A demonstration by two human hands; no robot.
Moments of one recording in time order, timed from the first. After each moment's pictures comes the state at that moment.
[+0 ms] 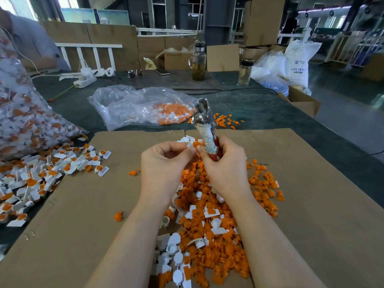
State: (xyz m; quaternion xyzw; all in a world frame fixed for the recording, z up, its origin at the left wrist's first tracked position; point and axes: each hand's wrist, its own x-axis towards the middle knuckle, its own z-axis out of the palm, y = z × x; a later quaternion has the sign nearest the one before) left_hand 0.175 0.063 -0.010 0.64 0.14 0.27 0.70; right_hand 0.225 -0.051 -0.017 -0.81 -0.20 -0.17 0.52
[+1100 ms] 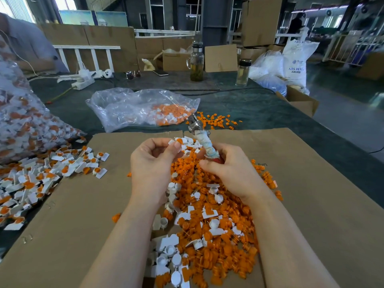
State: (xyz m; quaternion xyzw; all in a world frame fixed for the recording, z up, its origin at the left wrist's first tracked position) left_hand 0.171 0.068 -0.001 0.62 0.15 0.31 0.70; right_hand 0.228 -0.080 -0.002 -0.83 -0.25 0.02 0.50
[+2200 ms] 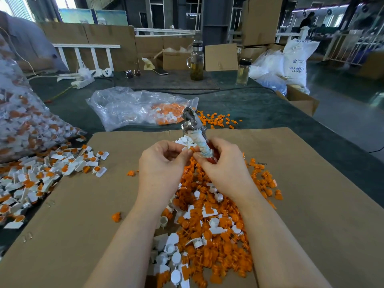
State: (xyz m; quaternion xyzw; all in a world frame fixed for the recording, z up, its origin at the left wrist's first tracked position) left_hand 0.172 0.062 -0.004 0.75 0.19 0.27 0.57; right_hand 0.226 -0.064 -0.006 -0.83 -0.28 -0.12 0.46
